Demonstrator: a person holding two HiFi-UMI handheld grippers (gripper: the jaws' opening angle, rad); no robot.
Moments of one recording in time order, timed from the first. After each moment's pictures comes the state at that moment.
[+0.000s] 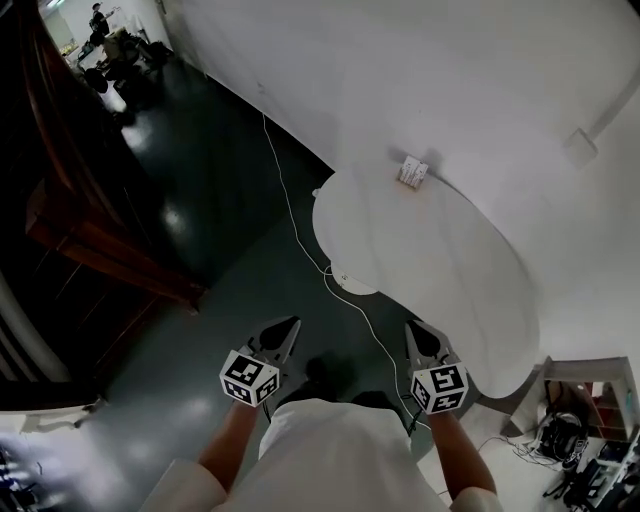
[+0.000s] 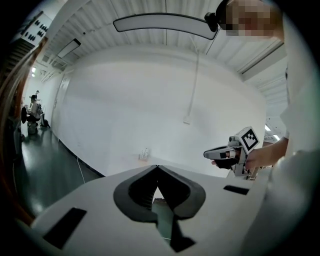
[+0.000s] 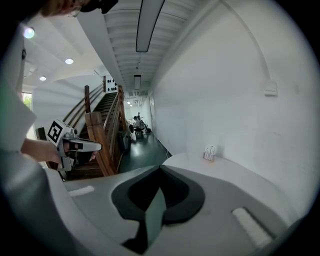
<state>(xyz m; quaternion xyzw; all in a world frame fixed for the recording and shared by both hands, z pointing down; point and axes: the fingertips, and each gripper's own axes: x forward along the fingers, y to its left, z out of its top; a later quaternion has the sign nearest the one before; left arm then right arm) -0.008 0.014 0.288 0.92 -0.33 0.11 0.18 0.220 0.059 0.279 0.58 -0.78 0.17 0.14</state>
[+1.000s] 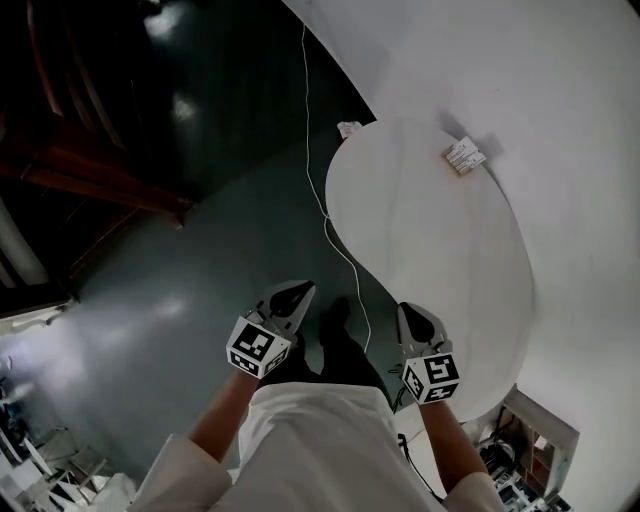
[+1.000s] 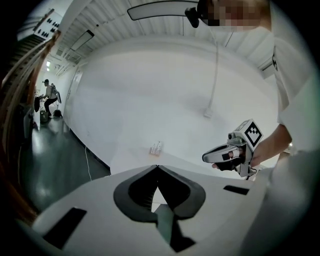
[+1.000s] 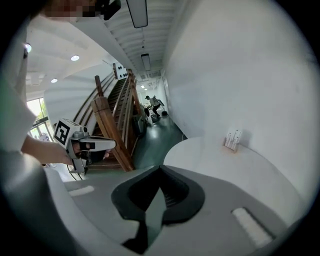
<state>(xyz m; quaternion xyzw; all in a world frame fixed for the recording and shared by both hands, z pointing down) 0.065 -0.080 0.379 0.88 -0.39 0.12 0.24 0.243 -0.061 0.373 0.45 -0.83 0.24 0.22</state>
